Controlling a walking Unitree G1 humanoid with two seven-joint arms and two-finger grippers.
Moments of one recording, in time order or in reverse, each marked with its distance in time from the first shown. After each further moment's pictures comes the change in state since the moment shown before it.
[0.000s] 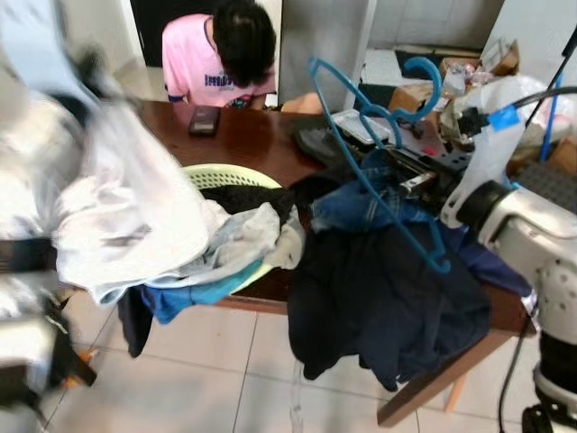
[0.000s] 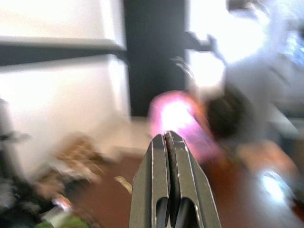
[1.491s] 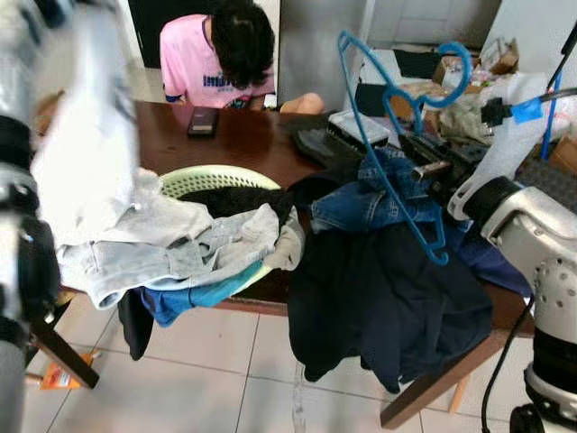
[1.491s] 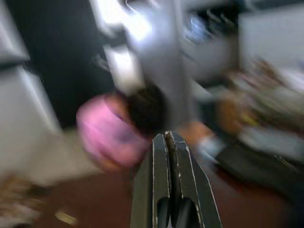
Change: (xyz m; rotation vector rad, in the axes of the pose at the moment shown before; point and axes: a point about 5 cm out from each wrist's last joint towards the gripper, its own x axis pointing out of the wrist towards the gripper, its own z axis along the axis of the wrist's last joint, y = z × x) left arm -0.002 -0.102 -0.031 -0.082 0.162 -0.756; right arm -0.002 -0.011 0.003 0.038 -0.068 -0.095
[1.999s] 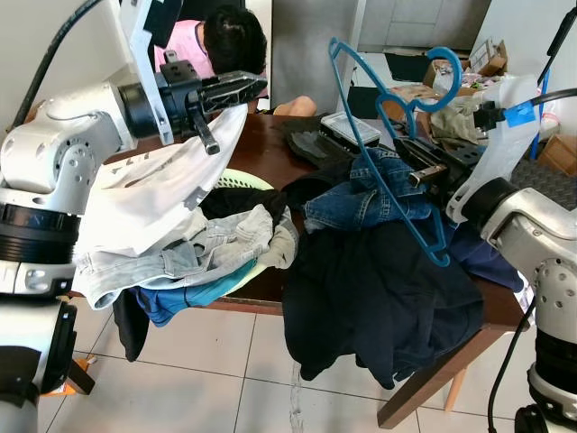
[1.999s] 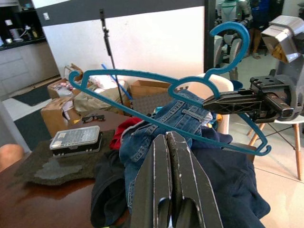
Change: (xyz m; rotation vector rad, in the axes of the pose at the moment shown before) left arm -0.022 -0.072 -0.001 -0.143 -0.089 -0.593; right arm 0.001 0.003 -0.002 -0.015 0.021 0.035
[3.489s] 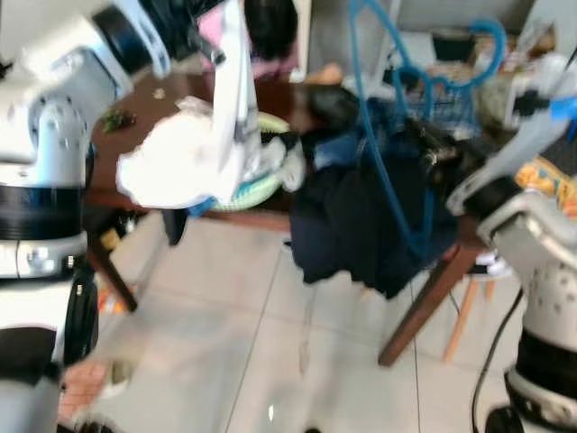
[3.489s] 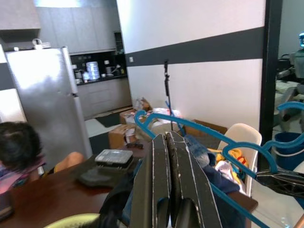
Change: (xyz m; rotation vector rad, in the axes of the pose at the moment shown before) left arm 0.010 0.007 0.059 0.043 -0.248 0.255; right arm -0.001 0.004 0.009 0.169 -0.187 -0.003
